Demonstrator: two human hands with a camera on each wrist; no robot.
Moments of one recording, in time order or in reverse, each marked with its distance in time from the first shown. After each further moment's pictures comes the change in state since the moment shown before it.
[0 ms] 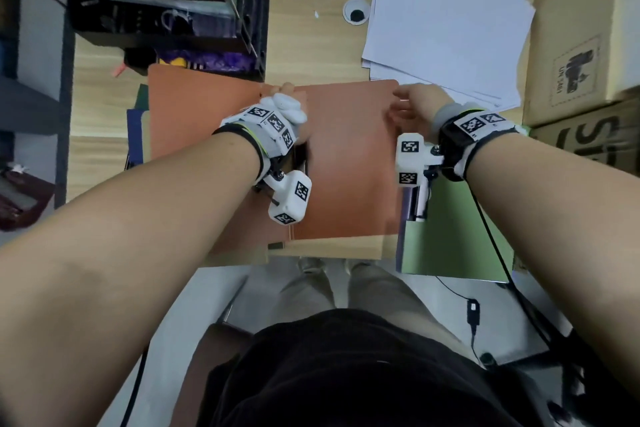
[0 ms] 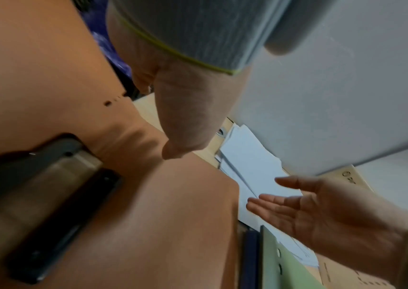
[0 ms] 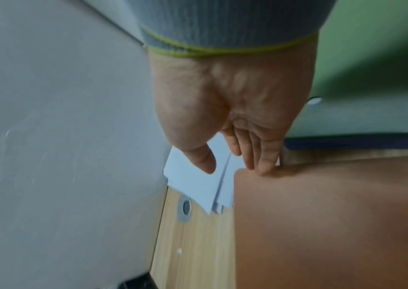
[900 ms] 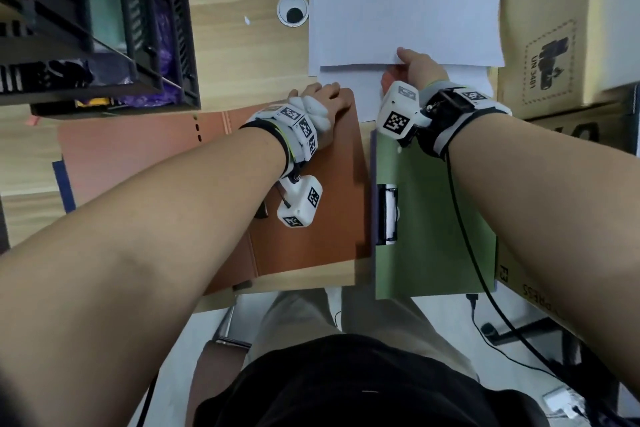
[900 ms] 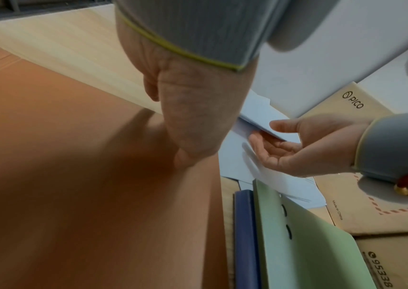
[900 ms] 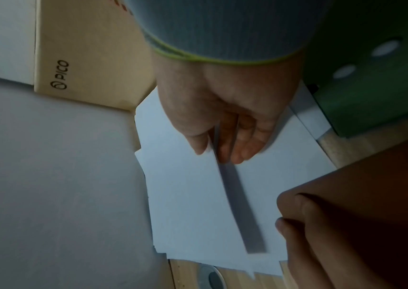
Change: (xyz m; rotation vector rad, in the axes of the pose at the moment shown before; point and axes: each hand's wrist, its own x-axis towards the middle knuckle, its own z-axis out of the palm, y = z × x) left_hand 0.073 0.129 -0.006 0.171 -0.155 0.393; right_hand 0.087 -0.036 -0.063 0.537 0.171 0.117
